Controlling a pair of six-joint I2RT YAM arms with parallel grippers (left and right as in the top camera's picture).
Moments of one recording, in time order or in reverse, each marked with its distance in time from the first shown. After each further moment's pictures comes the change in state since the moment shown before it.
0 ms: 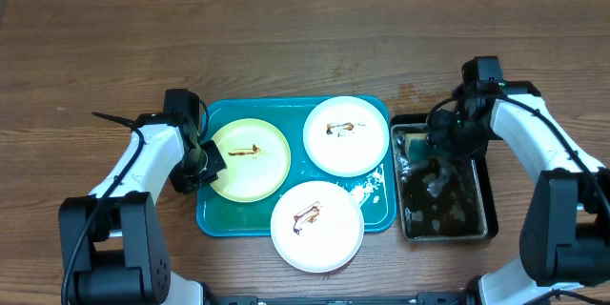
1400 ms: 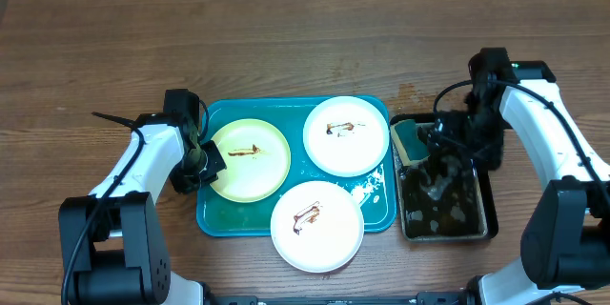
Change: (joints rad) left arm 0.000 0.000 0.000 -0.003 -0.001 0.000; right arm -0.002 -0.011 0.141 -0.287 0.029 0.092
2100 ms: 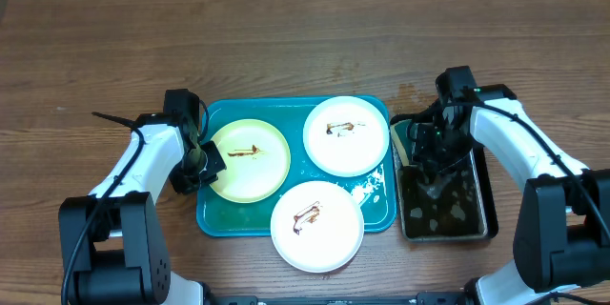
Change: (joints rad) left arm 0.000 0.000 0.000 -0.005 -0.003 0.000; right arm 0.119 0.000 -0.190 0.257 -0.084 -0.032
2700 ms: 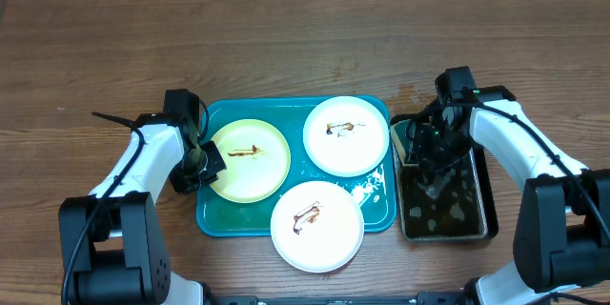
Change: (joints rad) left arm 0.000 0.000 0.000 0.001 0.000 0.000; right arm 0.000 0.000 -0.006 0.019 -0.065 0.020
